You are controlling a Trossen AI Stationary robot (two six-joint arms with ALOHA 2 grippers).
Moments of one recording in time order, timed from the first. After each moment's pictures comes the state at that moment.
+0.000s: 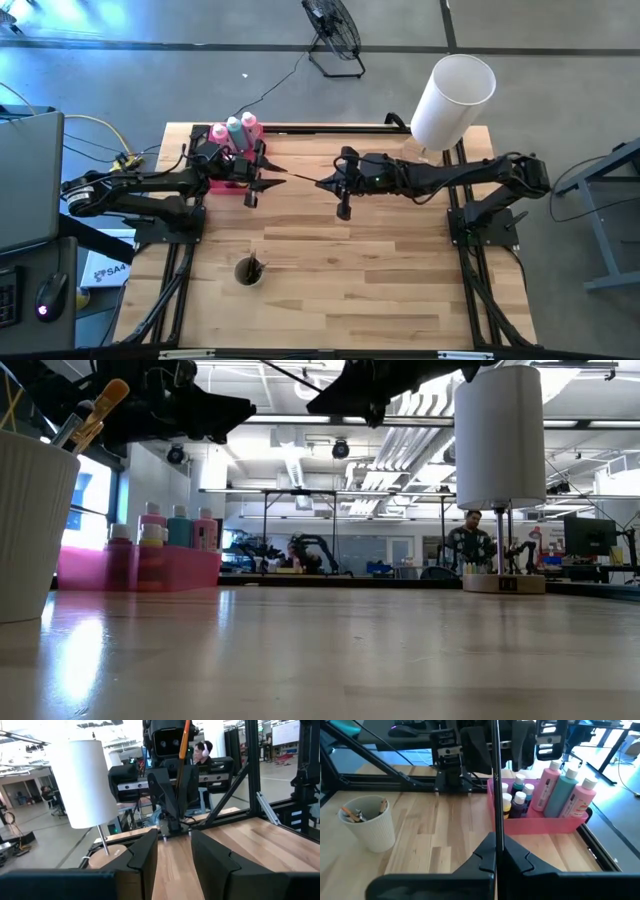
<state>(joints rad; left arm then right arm) 0.47 1.06 0.38 0.89 0.59 0.15 -0.07 1.51 1.08 0.11 0.05 -0.05</state>
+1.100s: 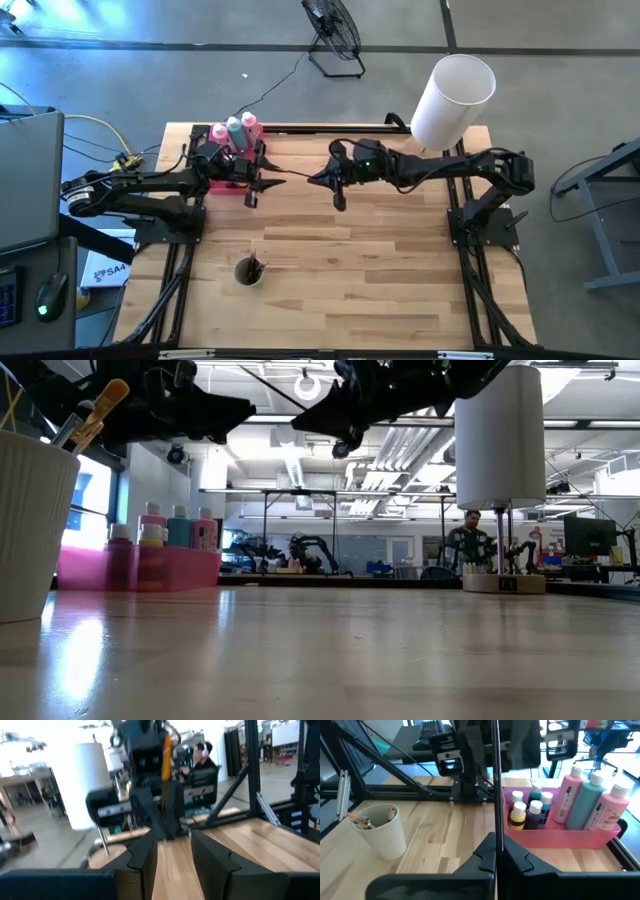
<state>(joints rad) 0.47 1.06 0.38 0.89 0.59 0.15 -0.20 1.61 1.08 0.28 -0.23 -0.06</state>
